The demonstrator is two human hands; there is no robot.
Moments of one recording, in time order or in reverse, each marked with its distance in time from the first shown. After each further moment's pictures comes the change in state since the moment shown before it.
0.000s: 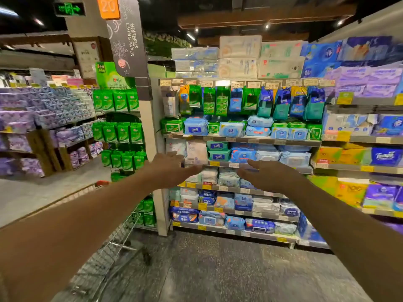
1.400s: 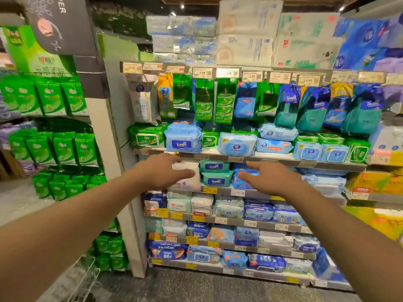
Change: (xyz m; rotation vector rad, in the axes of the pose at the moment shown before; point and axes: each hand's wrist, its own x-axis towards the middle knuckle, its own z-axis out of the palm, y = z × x) left_hand 0.447 -0.076 0.049 -0.143 -0.070 0.088; right_hand 0.442 0.010 -0.004 -0.001 0.051 0.058
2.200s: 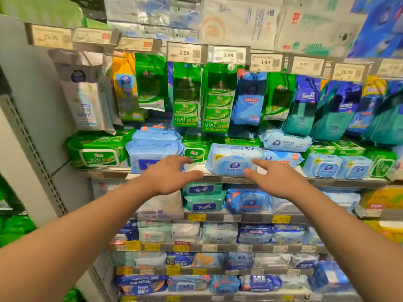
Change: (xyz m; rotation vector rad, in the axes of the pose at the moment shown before) left_hand 0.276 -0.006 0.058 -0.203 -0.088 0.160; right_hand 0.235 0.044 0.015 0.123 0.050 0.168
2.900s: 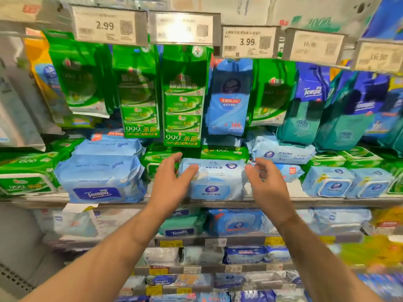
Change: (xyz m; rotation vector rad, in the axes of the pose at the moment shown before) left_hand 0.148 0.052 0.092 -0.625 0.369 -0.117; right_hand 0.131 0.071 0.042 0.765 0.339 0.052
